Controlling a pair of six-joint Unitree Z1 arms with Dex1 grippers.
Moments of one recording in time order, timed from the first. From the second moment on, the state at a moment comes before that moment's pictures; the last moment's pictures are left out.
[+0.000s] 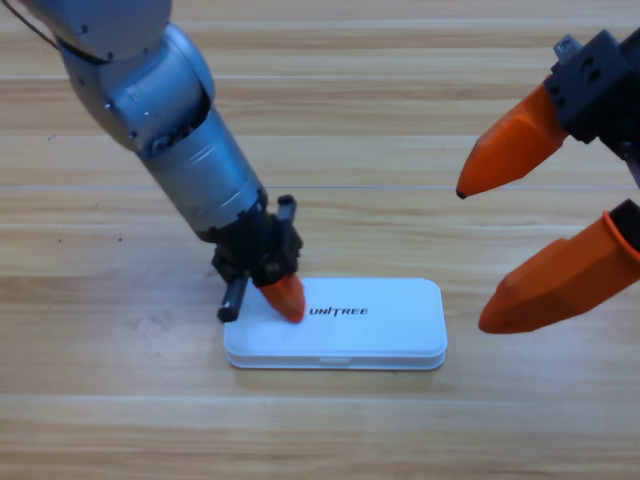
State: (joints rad) arm 0 -0.69 2.06 -1.36 0.62 -0.30 0.90; arm 1 0.96 1.56 -1.59 1.00 0.40 -0.42
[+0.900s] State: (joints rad) arm 0 -0.86 1.60 -1.44 0.92 -0.36 0.89; arm 1 0.96 1.56 -1.59 1.00 0.38 -0.42
